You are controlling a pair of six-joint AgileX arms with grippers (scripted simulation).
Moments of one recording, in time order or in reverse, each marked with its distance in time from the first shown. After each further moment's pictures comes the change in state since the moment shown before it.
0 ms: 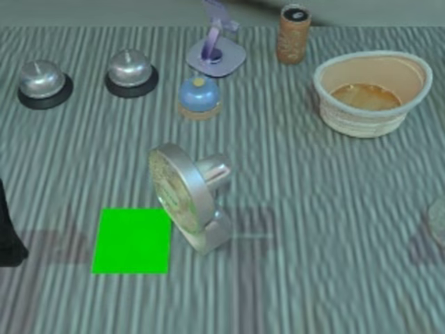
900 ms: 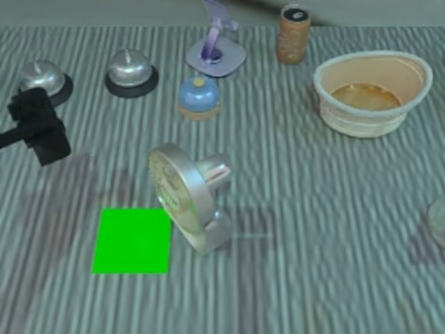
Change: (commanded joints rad) left arm -0.273 0.867 0.841 -0.685 -0.010 -0.546; right arm 0.000 0.000 0.000 0.000 0.000 0.000
